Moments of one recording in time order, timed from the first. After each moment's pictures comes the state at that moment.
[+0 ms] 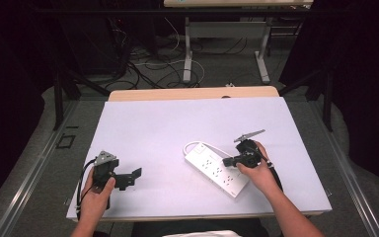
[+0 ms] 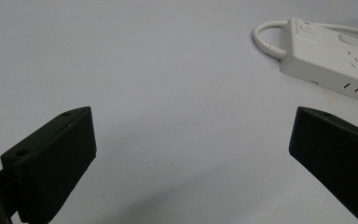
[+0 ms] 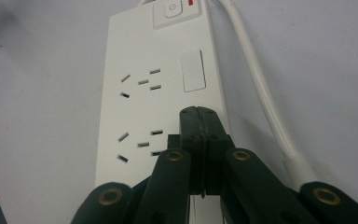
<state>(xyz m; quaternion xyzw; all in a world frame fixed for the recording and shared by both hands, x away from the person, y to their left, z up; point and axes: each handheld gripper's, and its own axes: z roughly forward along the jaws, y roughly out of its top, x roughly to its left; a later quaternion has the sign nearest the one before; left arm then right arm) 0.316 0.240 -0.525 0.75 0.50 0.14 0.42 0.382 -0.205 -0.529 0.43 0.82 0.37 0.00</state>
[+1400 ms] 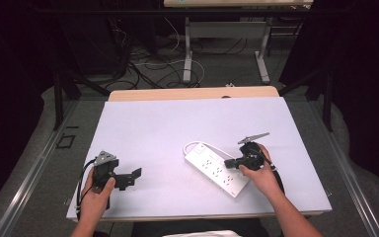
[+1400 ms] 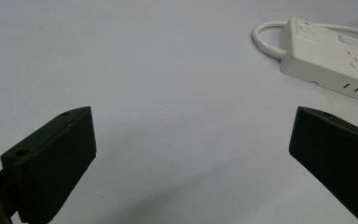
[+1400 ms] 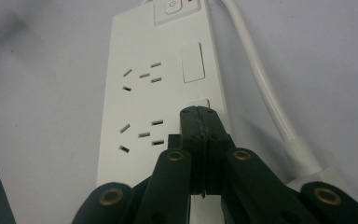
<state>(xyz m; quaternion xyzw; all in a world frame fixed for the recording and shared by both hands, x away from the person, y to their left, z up) 0.315 0.240 -0.524 0.75 0.50 0.14 0.42 0.377 -0.213 -0.535 0.43 0.81 0.39 0.00</state>
